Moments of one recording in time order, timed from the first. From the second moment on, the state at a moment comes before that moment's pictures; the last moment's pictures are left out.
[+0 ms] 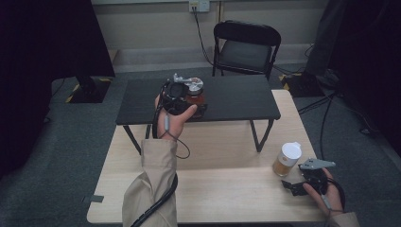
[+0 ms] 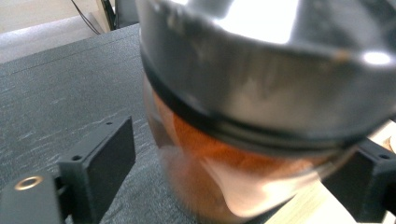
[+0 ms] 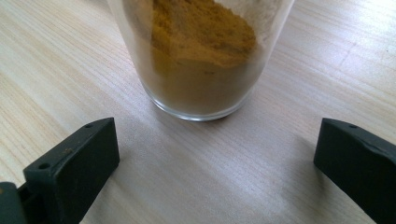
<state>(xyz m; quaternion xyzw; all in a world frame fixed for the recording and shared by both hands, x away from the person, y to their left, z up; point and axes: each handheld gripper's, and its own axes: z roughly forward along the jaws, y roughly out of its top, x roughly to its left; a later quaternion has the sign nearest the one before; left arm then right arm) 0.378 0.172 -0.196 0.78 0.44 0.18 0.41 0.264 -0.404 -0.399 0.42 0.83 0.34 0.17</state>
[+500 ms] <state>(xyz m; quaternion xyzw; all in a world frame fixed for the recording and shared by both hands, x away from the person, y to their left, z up) 0.363 0.180 -0.206 0.78 0.43 0.17 0.42 0.264 -0.404 -0.399 0.42 0.83 0.34 0.17</state>
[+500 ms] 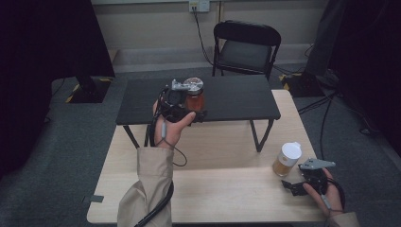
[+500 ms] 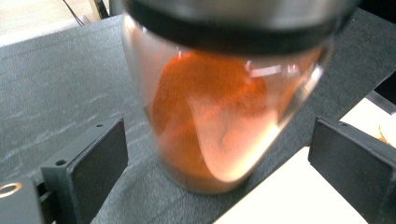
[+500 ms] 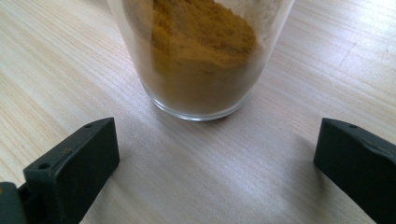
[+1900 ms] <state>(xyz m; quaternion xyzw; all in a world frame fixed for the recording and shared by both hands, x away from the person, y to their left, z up) 0.306 0.209 -0.259 0.79 0.38 0.15 0.46 0.264 -0.404 -0.399 0.42 0.83 0.34 0.17</state>
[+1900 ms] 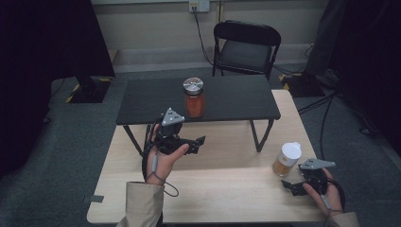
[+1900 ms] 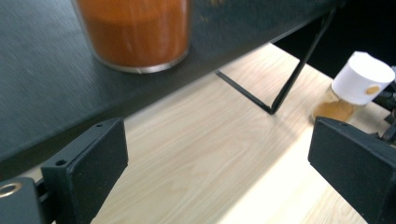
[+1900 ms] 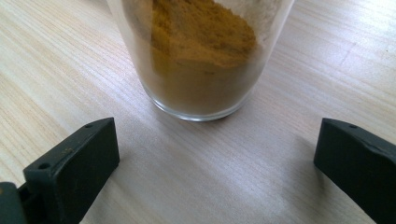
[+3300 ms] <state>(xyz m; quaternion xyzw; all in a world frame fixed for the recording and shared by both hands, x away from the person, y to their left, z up) 0.301 0.206 -0.326 0.79 0.38 0.12 0.46 0.264 -0.403 -0.399 0.42 0.83 0.34 0.17</state>
